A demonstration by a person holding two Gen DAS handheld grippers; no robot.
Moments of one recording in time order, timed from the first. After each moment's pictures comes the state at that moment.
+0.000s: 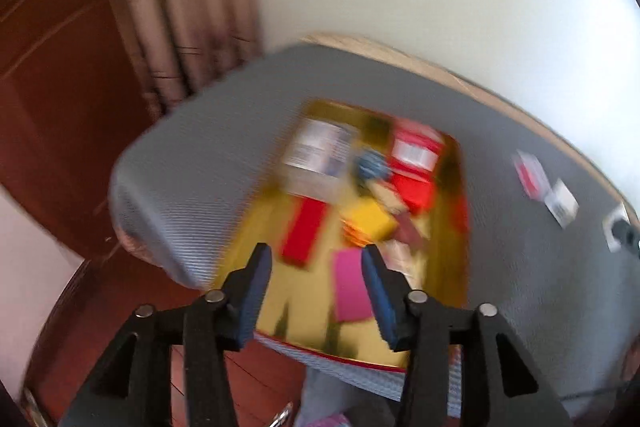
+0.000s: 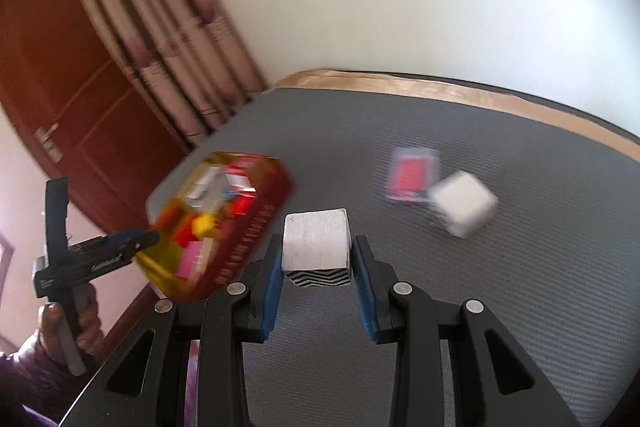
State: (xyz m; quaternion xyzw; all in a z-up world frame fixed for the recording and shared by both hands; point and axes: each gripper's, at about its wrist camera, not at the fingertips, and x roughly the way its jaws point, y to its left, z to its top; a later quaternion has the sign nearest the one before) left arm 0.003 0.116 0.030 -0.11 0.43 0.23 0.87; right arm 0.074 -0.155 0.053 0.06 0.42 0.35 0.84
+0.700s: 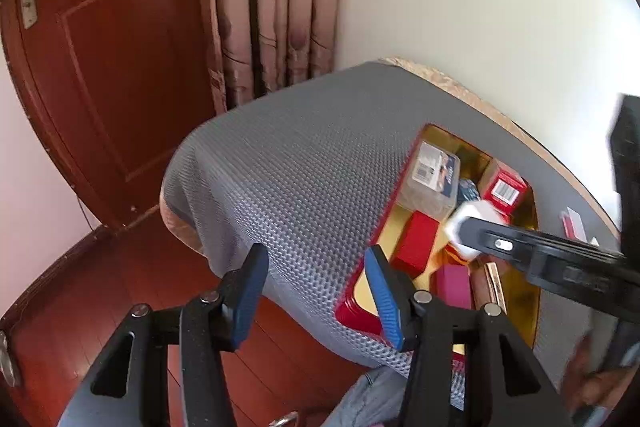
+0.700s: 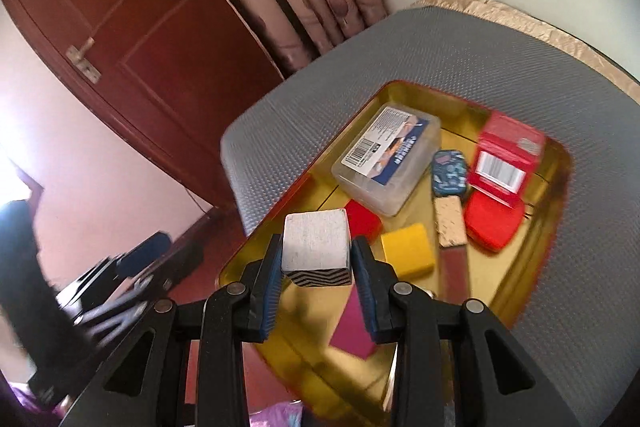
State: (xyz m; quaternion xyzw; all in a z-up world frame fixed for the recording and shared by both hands) left arm -0.059 0.186 0.025 -0.17 0.40 0.29 0.86; right arm 0.063 0.107 0.006 -0.02 0.50 0.46 0.73
